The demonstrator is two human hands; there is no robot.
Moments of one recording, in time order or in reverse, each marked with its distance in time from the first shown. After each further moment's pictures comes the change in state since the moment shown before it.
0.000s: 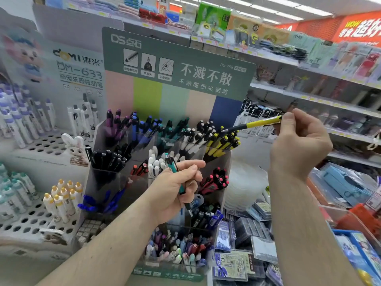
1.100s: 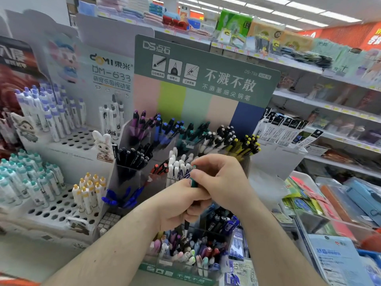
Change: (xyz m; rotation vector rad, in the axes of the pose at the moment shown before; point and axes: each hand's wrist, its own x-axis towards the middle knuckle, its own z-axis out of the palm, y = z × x) left_hand -0.027 0.013 -0.012 0.394 -0.117 -0.180; right_hand -0.104 -0.012 0.014 -0.291 -1.225 0.071
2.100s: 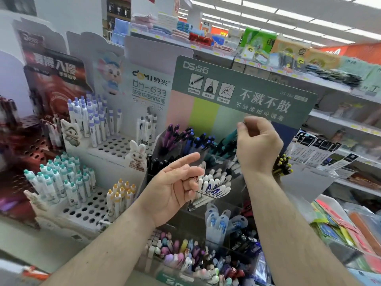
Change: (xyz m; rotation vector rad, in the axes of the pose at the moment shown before) left_hand -0.036 0.014 -0.064 -0.558 0.111 0.425; right_hand 0.094 -0.024 0.013 -0.051 0.789 -0.228
